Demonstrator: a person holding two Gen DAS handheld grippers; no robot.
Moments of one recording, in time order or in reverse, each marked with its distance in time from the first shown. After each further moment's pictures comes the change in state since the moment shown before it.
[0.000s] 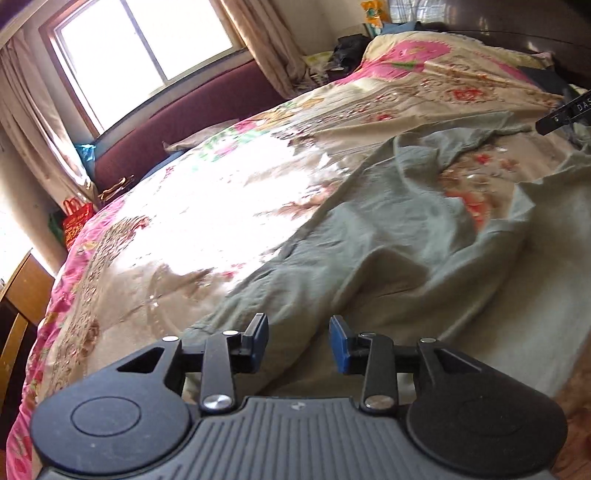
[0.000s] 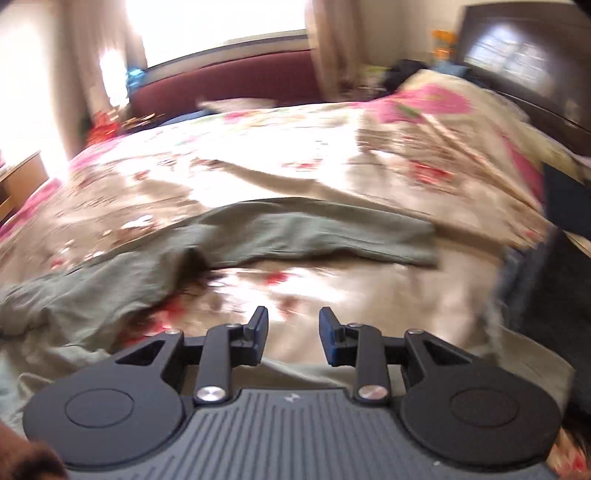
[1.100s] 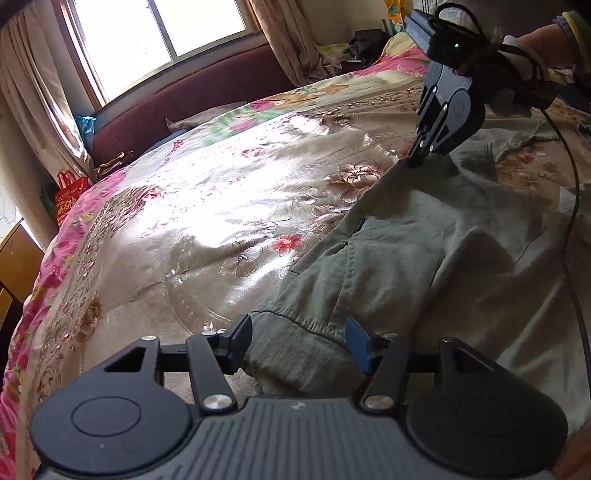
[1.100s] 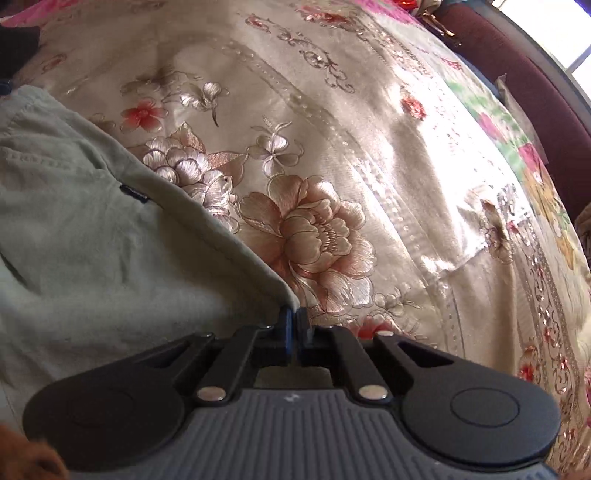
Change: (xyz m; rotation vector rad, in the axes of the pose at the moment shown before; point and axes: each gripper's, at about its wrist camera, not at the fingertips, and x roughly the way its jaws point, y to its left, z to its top) left arm 0.039 0.070 -0.022 -0.063 0.006 -0.049; right arm 0.205 0.191 0.095 -0.953 0.307 0.242
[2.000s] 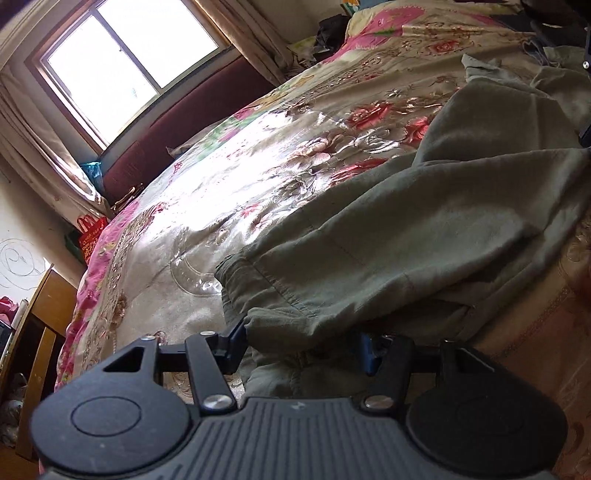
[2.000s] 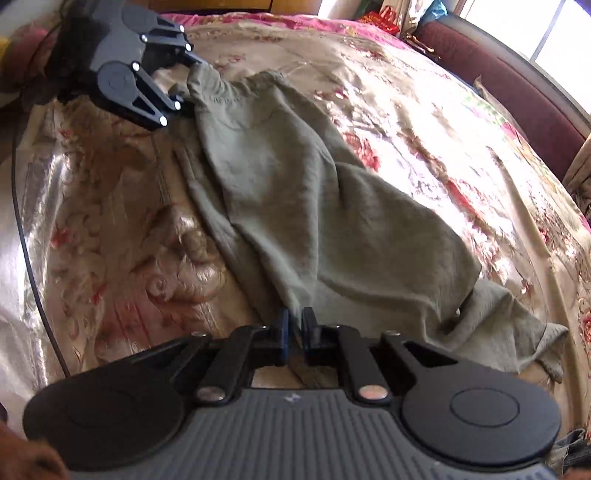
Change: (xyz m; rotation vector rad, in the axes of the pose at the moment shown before) left arm -0.059 -0.081 -0.060 0.195 -0.002 0.121; right arm -0.166 0.216 -0.165 0.112 -0.141 0.046
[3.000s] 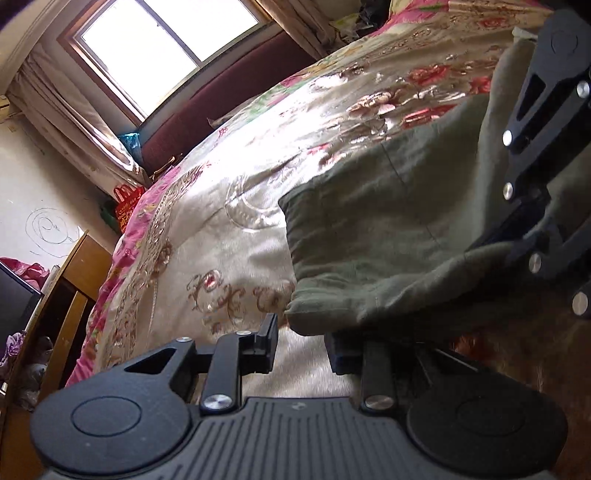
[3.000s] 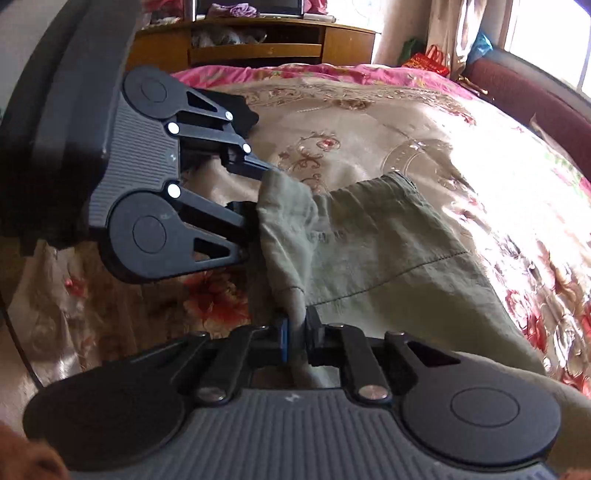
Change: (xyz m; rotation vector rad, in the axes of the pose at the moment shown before) left arm 0.021 0.039 -0.059 -0.042 0.092 0.125; right arm 0.111 0.103 0.147 -0.016 -0.161 0.131
